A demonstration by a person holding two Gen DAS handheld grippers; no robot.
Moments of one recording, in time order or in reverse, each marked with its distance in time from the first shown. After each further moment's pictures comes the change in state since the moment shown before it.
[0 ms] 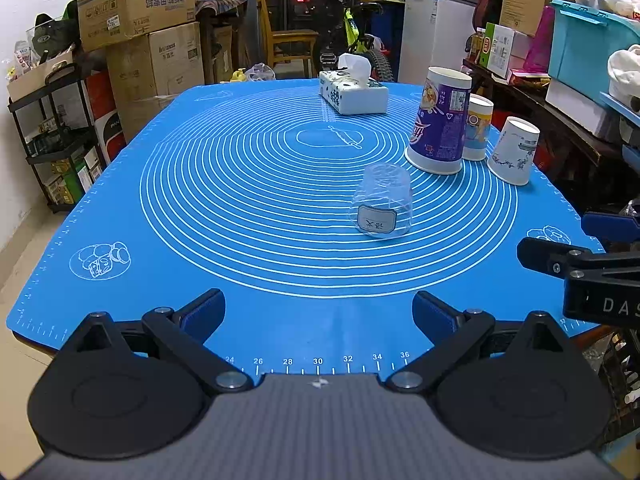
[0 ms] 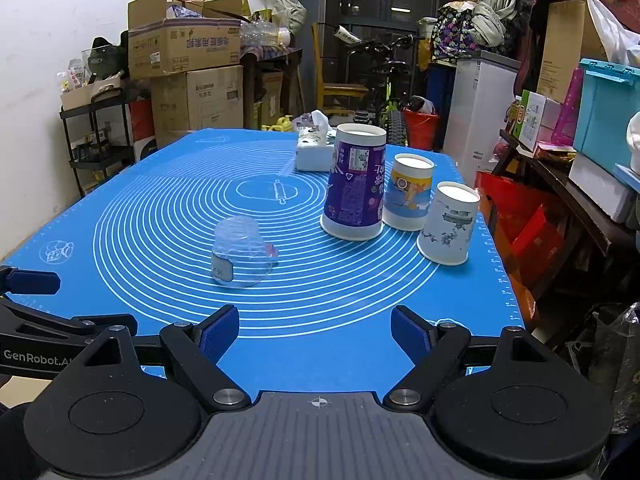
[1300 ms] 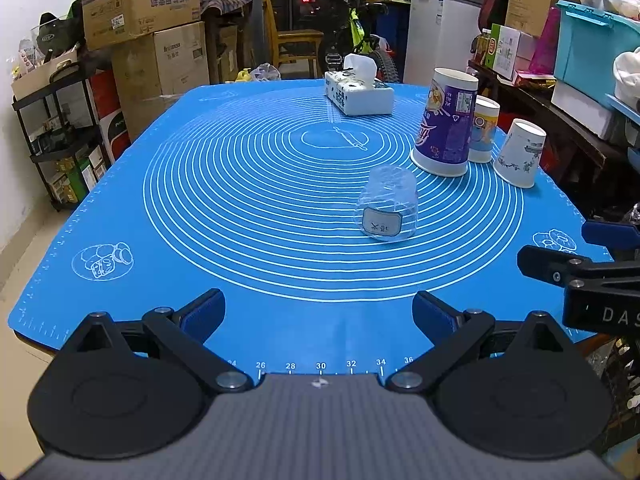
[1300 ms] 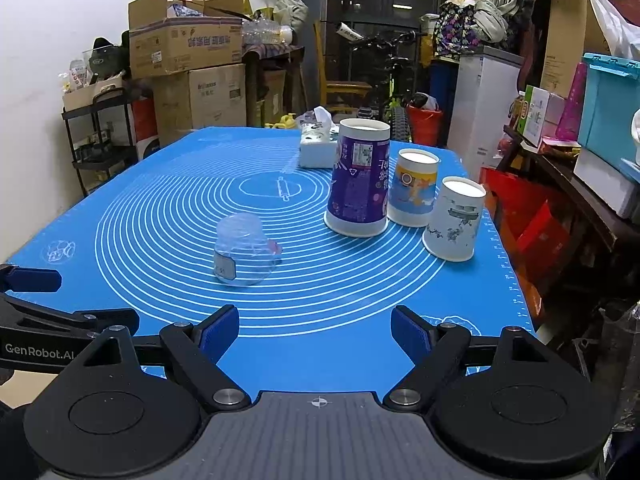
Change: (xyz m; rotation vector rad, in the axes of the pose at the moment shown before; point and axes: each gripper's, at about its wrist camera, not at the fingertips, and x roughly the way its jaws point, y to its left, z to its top) left arm 0.001 0.001 0.001 -0.005 0.000 0.008; right arm 0.002 0.000 0.000 0.004 0.007 0.011
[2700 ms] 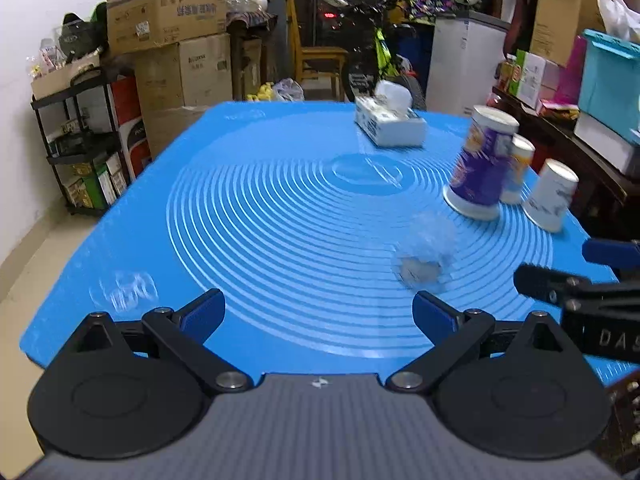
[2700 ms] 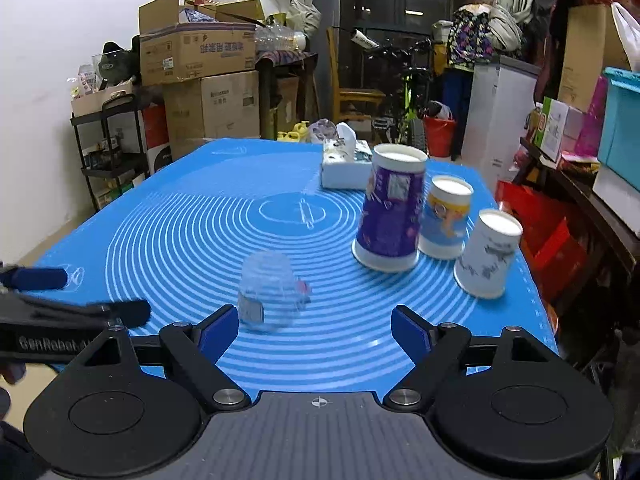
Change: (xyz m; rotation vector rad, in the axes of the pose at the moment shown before) left arm 0.008 0.021 0.023 -0.051 -0.041 0.034; right arm 0.018 0.020 0.029 -0.009 -0.015 0.033
